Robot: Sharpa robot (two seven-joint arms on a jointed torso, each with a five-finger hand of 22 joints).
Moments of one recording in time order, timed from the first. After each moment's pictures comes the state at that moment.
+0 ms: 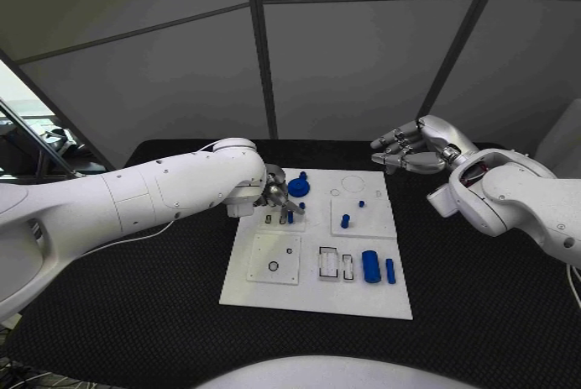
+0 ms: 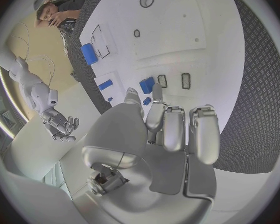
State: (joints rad) left arm 1.24 -0.58 -0.04 1.24 -1.03 0.23 -0.59; left_hand 1.27 0.06 -0.22 0.27 0.09 0.99 0.06 0.48 0.54 1.37 -0.01 1.27 1.22 1.47 -0.07 1.41 1.31 0.12 1.46 0.04 1.49 1.31; right arm 1.20 -0.84 0.05 1.50 -0.88 -0.36 0.09; right_hand 1.40 -0.12 0.22 0.11 0.32 1.02 0.16 0.07 0.07 1.23 0.08 0.24 0.30 1.35 0.01 0.28 0.50 0.17 0.97 0.13 0.61 0.51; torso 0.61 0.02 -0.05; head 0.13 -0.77
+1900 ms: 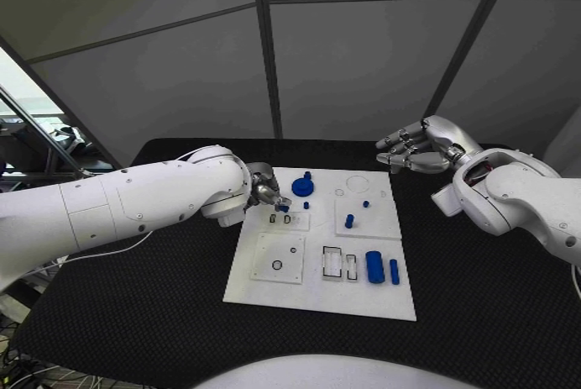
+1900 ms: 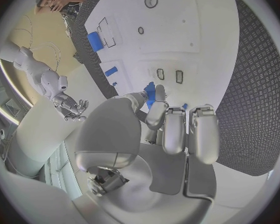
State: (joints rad) left arm 1.23 -0.75 -0.05 1.45 -0.99 -0.03 -0.58; left_hand 1.24 -0.10 0.55 0.23 0.09 0.93 0.05 0.54 0.73 1.36 -0.02 1.23 1.18 1.47 -0.08 1.40 1.31 0.12 1.47 0.03 1.48 1.31; right arm 1.20 -0.83 0.05 1.47 -0.88 -0.35 0.07; right_hand 1.40 -0.13 0.23 0.12 0.37 1.02 0.16 0.07 0.07 1.23 0.08 0.22 0.28 1.35 0.02 0.25 0.51 0.17 0.97 0.13 0.59 0.50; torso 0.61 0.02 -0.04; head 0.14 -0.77
